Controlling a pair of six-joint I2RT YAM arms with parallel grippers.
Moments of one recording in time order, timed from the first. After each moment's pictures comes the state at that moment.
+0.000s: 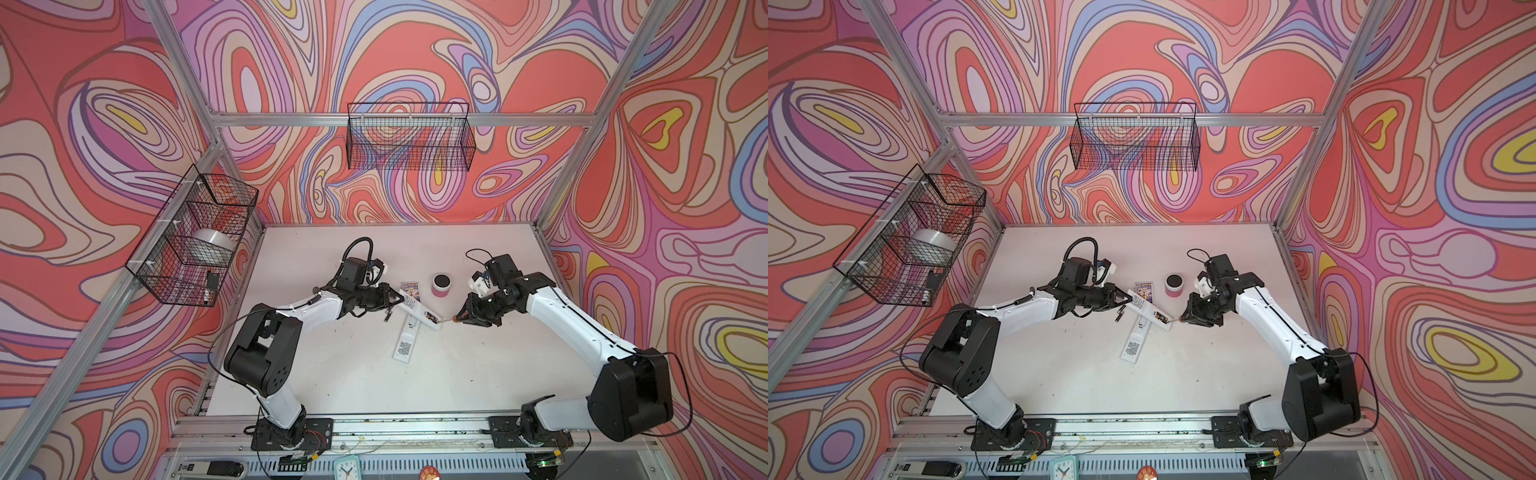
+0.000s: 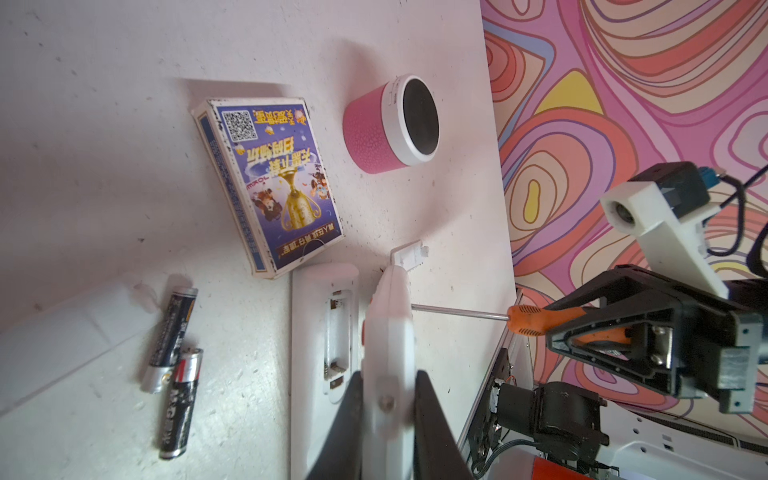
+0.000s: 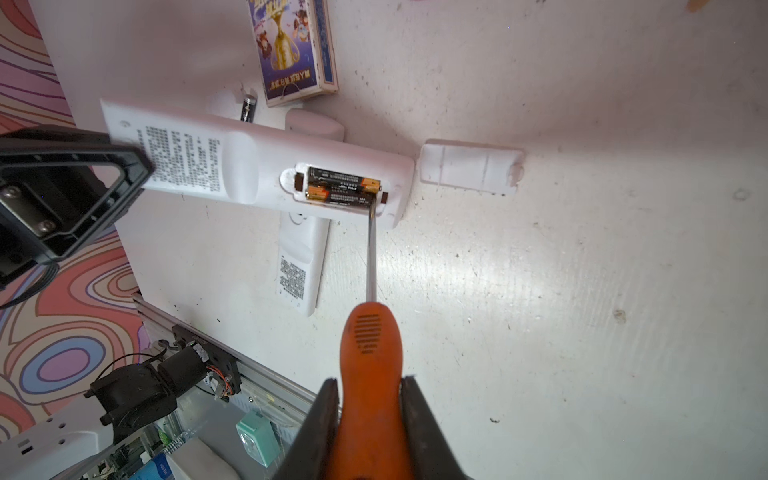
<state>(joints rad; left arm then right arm) -0.44 1.70 0.96 0.00 0.71 -0.65 0.27 1.38 1.05 -0.92 -0.49 0.46</state>
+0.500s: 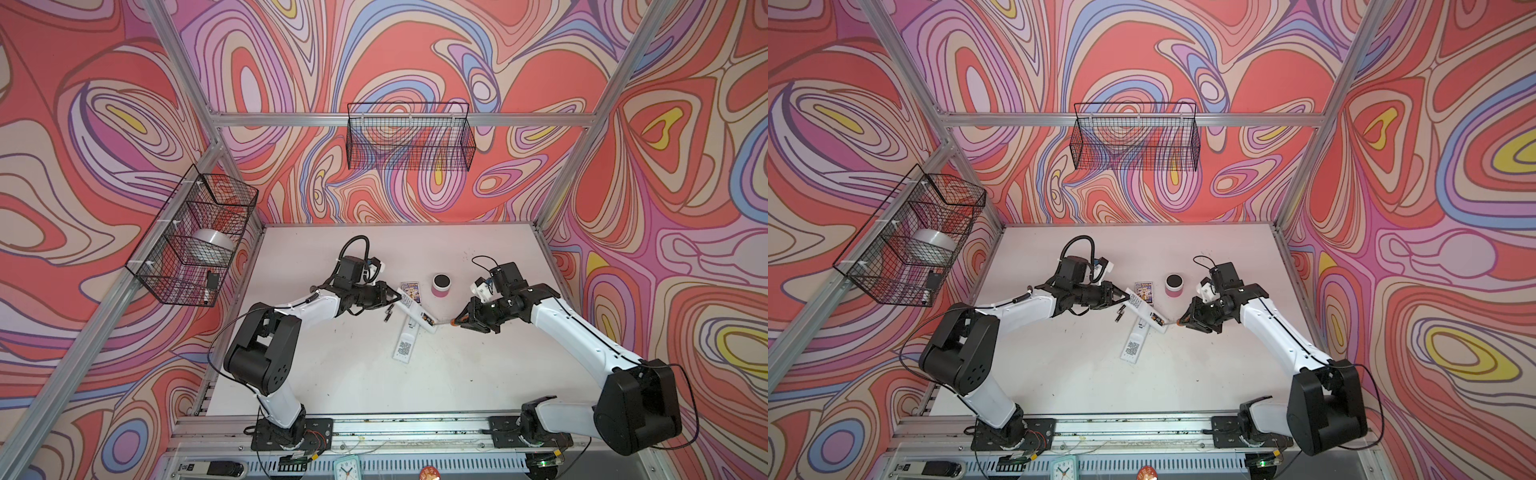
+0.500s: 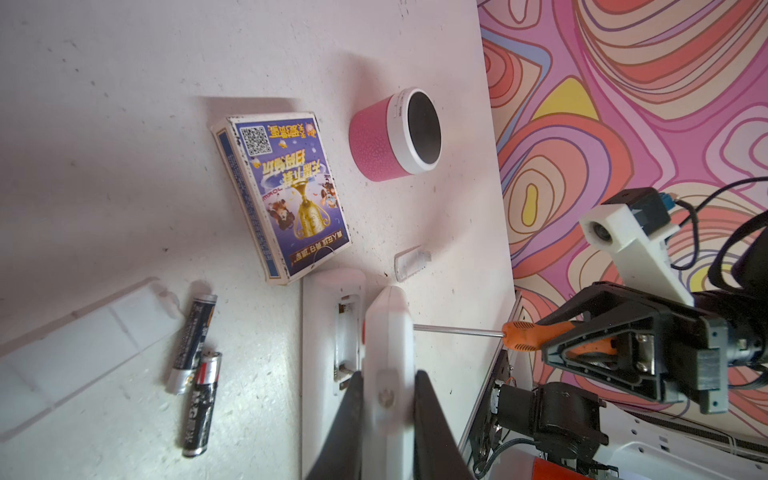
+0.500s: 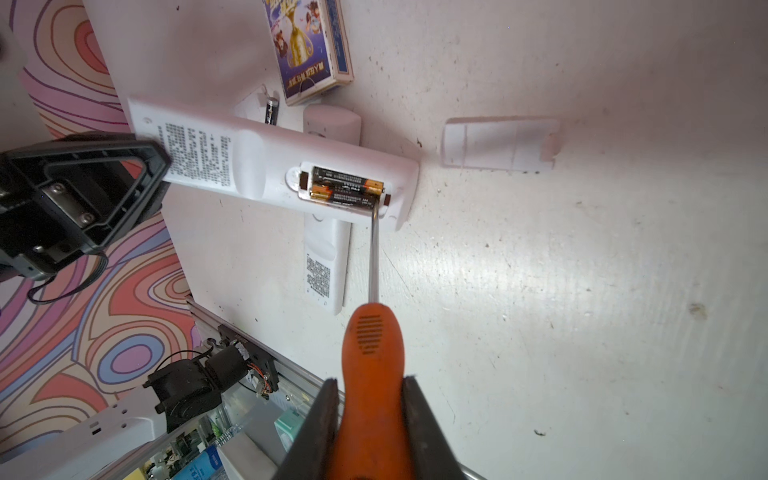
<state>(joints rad) -0.41 1.70 0.97 -0.02 0.72 -0.62 0.25 1.31 0.94 -0.81 -0.59 0.56</state>
